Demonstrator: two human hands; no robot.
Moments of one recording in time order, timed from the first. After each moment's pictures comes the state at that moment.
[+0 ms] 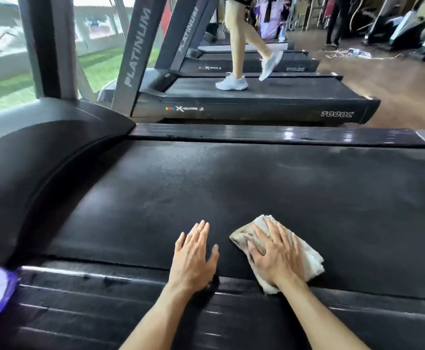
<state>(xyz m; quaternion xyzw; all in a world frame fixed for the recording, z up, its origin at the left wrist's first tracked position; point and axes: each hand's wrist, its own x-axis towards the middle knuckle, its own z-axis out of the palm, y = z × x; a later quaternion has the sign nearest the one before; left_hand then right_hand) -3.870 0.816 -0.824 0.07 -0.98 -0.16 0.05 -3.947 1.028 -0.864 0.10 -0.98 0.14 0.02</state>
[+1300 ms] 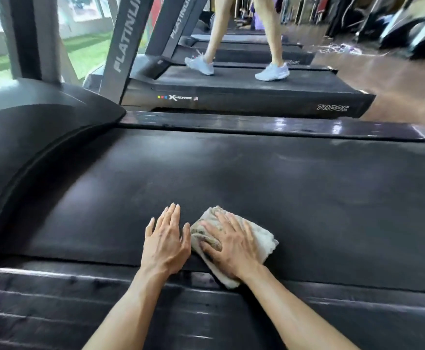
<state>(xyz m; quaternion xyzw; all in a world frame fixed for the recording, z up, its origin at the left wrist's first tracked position) -3.885 0.758 -0.820 0.14 -0.97 -0.18 0.08 -3.940 0.936 -0.852 0.25 -0.95 0.15 -0.05</state>
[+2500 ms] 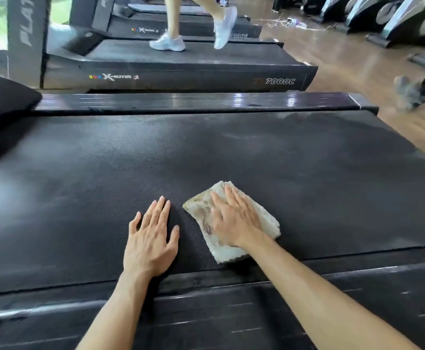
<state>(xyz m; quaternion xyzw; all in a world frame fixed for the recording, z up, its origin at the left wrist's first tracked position) -3.934 0.836 -0.876 0.02 -0.99 -0.12 0.05 -3.995 1.048 -0.851 0.13 -0.98 0.15 -0.08</state>
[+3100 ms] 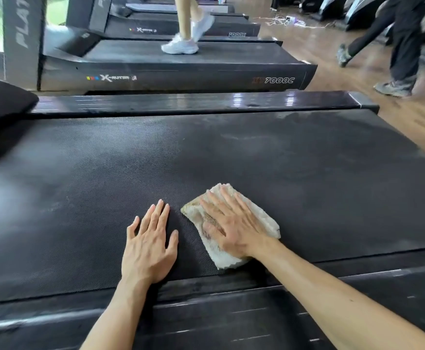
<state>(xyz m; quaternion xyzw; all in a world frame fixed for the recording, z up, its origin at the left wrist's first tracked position) -3.935 0.837 -0.875 0.02 -0.99 -0.12 0.05 -3.999 1.068 -0.863 0.29 -0.95 0.10 -0.02</state>
